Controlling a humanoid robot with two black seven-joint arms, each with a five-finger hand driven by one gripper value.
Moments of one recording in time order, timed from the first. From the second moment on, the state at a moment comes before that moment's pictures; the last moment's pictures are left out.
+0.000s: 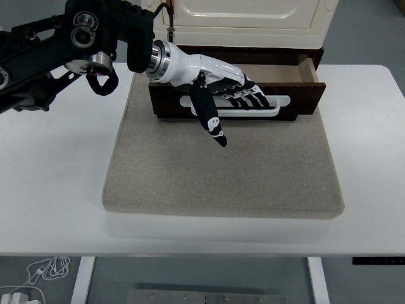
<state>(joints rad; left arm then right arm) -1.32 0.41 -0.50 -1.34 0.72 -0.61 0.45 0.00 0.00 -0.04 0.14 0.00 -0.02 -0.10</state>
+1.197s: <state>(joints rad) -1.27 0.41 -1.18 -1.14 0.38 -0.61 0.05 0.00 0.00 -0.04 0.14 0.00 -0.02 -0.10</state>
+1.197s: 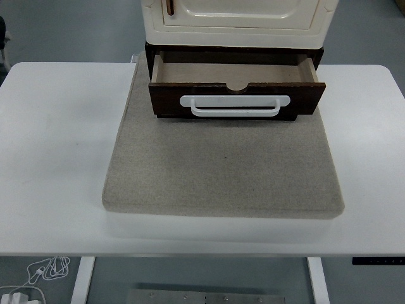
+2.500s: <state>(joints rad) -1.29 0.42 -1.24 -0.56 0.25 0.02 0.03 -0.01 0.00 -0.04 0.14 0.00 -0.02 -0.09</state>
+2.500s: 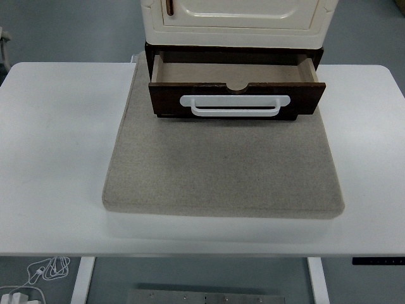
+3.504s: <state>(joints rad) -1.01 0.30 -1.14 -0.46 -0.02 -0.22 0.08 -0.04 0.00 -0.04 0.14 0.00 -0.02 -0.09</state>
